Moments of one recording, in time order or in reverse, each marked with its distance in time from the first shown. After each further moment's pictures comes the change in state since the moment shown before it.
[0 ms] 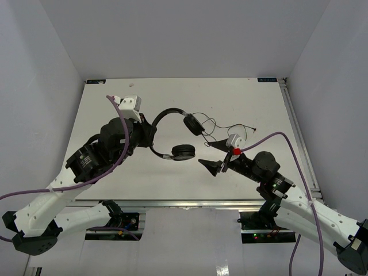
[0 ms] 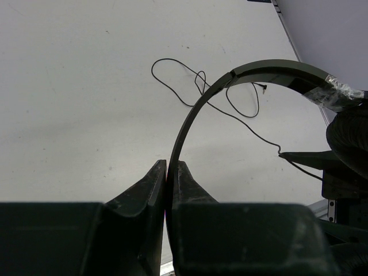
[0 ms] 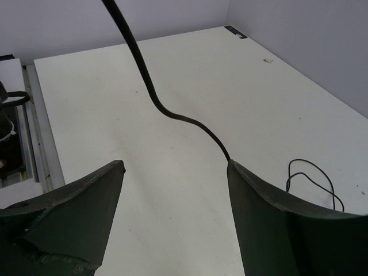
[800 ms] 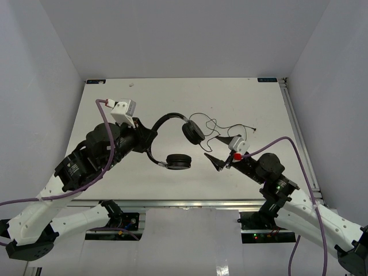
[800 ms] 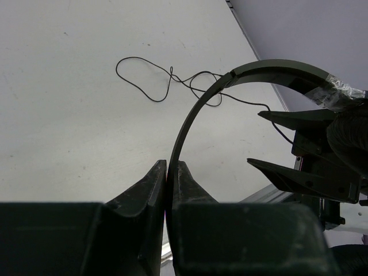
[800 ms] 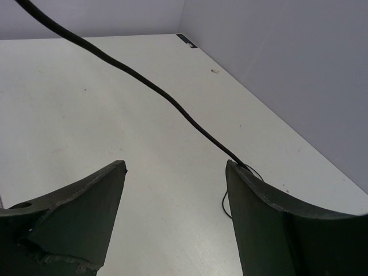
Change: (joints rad) left arm 0.000 -0.094 -0.008 0.002 0.143 0.004; right arm 0.000 -0.072 0.008 -0.043 0.123 -0.214
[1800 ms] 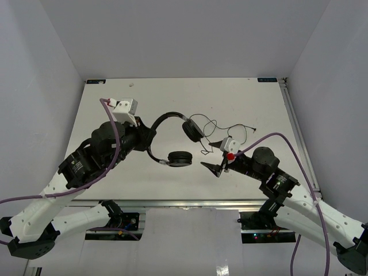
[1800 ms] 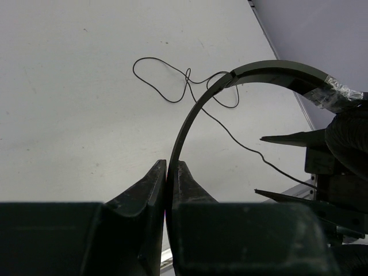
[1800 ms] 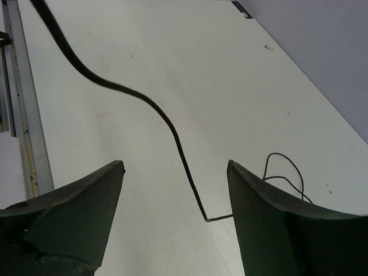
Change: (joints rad) left arm 0.000 0.032 0.000 -0.013 -0.058 -0.001; right arm 0.000 0.085 0.094 -0.191 -0.165 -0.007
